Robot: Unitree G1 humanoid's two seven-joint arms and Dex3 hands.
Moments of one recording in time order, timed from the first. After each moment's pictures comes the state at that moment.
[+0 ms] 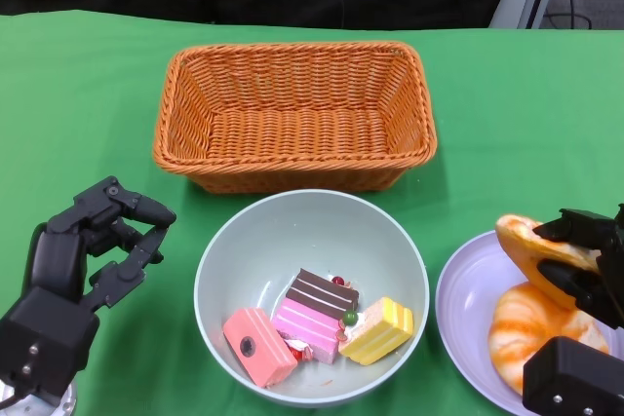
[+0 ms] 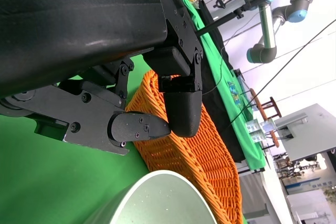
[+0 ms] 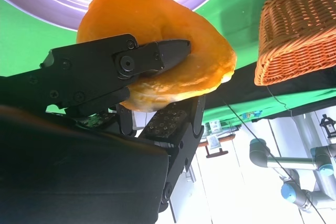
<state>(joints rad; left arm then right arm) -0.24 0.15 0.10 0.71 0.04 -0.76 0.02 0.01 -0.35 0.10 0.09 -0.78 -0.17 -0.40</state>
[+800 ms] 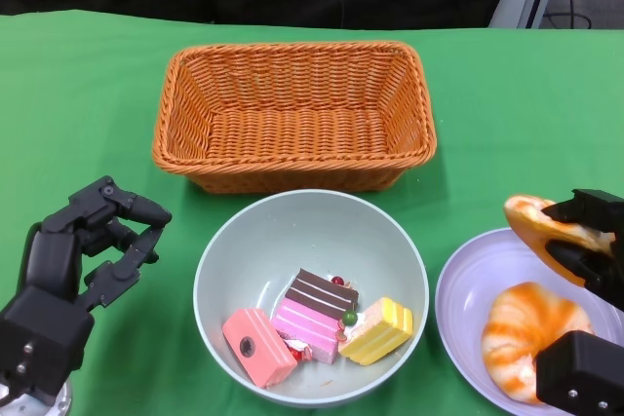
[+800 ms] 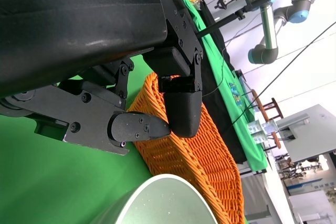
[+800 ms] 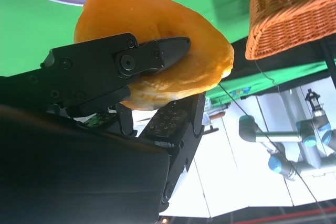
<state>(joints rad) -0.24 0.16 0.10 0.71 0.03 -0.76 0.01 -0.03 -0.38 0.09 0.13 -0.75 -0.25 -0.47</state>
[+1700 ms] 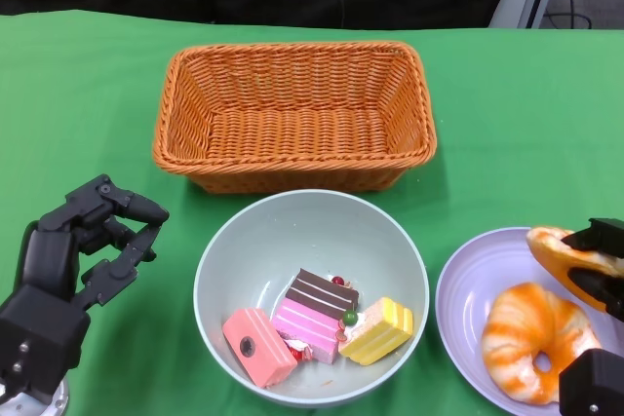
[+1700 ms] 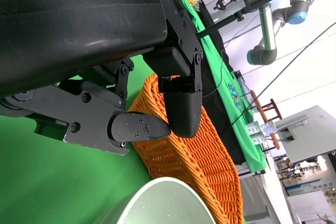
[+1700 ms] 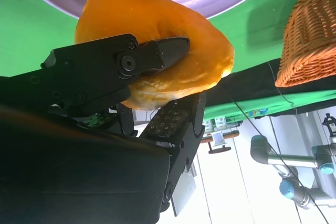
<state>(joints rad) -0.25 0.16 0.12 0.73 0.04 -0.77 0.00 -0.07 -0.44 0.12 0.39 -0.76 -0.37 -0.57</state>
